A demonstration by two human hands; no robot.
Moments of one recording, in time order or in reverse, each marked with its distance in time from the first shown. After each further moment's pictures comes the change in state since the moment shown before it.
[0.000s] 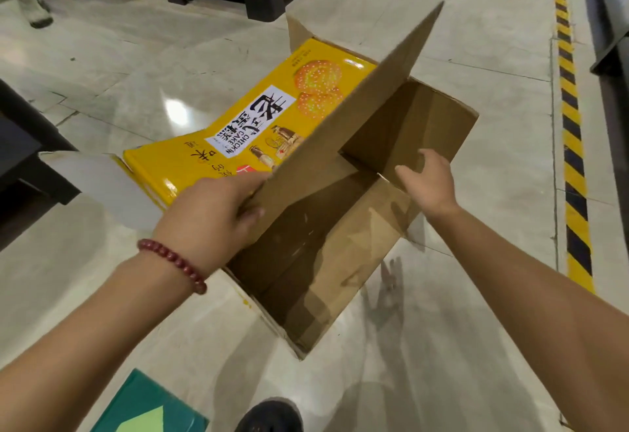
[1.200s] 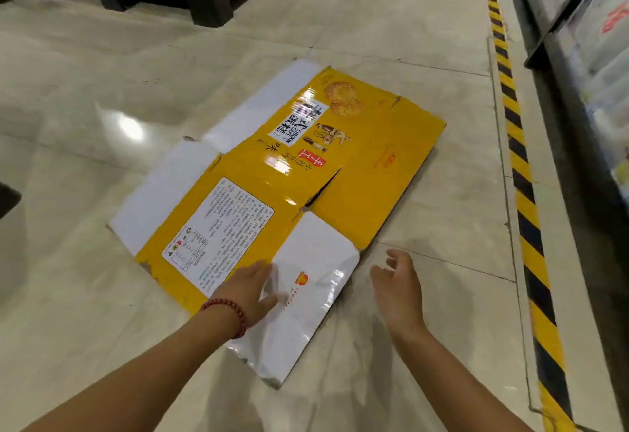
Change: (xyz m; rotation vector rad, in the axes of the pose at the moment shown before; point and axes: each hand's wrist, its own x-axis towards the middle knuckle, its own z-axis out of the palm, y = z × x) left_hand 0.011 -0.039 0.210 0.129 -0.664 -0.059; right_hand -0.104 0.096 0.027 0.284 0.036 0.343
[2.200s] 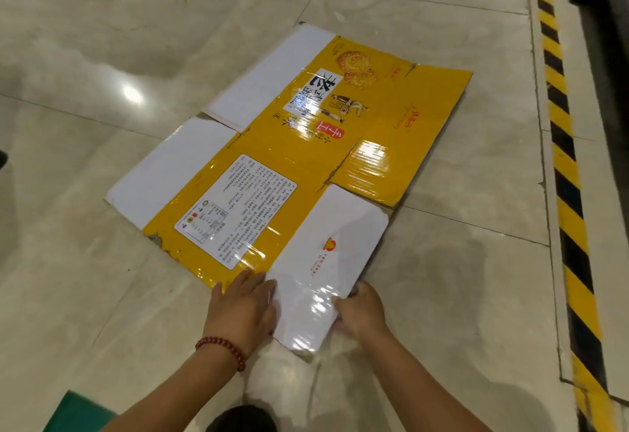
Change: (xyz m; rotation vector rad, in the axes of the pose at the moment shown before) left_hand -0.027 -0.019 0.085 0.058 0.155 -0.027; right_hand -0.006 0.110 0.084 0.001 -0.256 0.317
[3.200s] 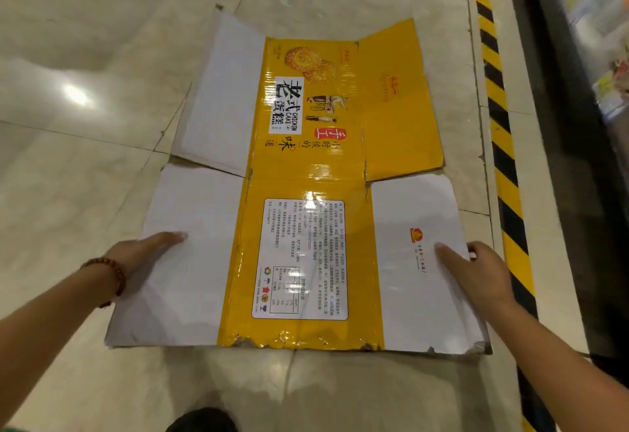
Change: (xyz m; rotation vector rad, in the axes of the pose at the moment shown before) left_hand 0.059 -0.051 -0.074 -0.980 -0.097 -0.698; right_hand -0.001 0.003 -0.217 -0.236 0.432 -0.159
